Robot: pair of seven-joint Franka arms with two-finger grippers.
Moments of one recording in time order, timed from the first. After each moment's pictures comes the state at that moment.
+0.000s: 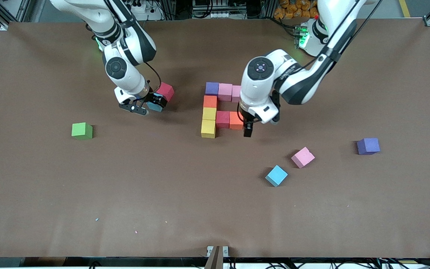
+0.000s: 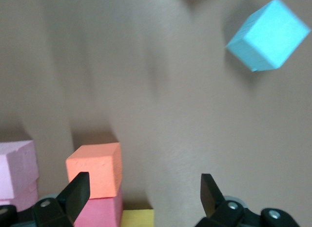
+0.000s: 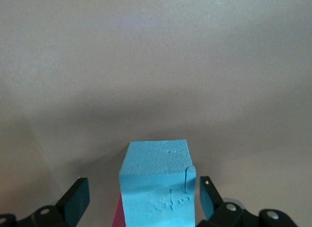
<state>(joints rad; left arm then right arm) -0.16 0.43 -0.57 -1.84 0.33 2.24 -2.33 0.39 0.11 0.15 -2.56 0.22 2.58 0.69</state>
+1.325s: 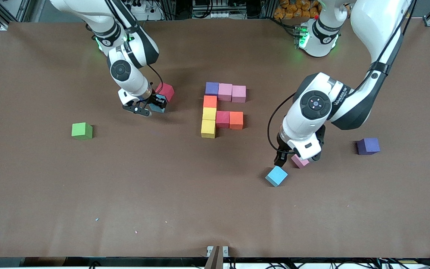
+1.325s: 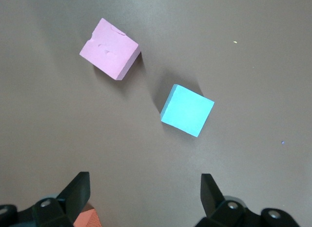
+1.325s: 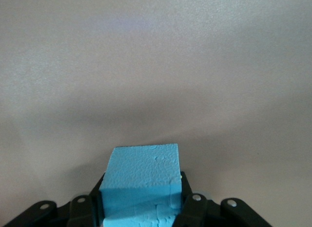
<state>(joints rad) 0.01 0.53 -0.57 -1.60 0.31 2.08 -1.85 0.39 0.17 0.17 -2.56 0.22 2.66 0.68</state>
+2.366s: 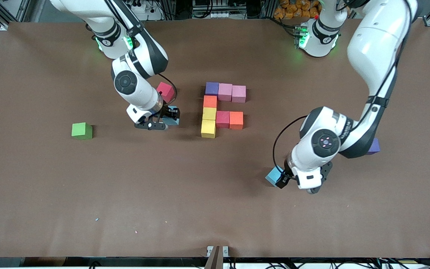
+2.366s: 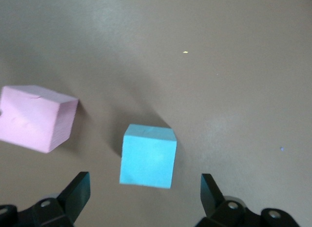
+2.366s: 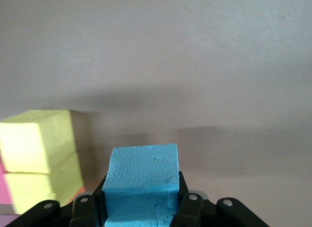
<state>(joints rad) -0.11 0.77 -0.38 -1.36 0.32 2.12 -1.46 0.39 0.29 0.17 -2.11 0.22 2.37 0.52</state>
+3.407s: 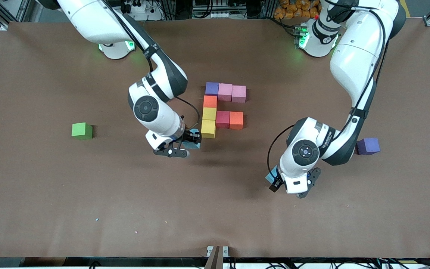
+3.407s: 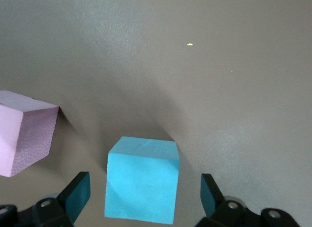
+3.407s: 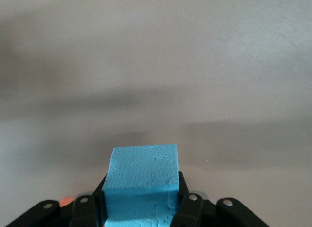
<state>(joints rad) -0.19 0.86 -0.29 -1.30 0.30 2.14 -1.45 0.46 0.61 0.16 -1.56 0.14 2.24 0.66</state>
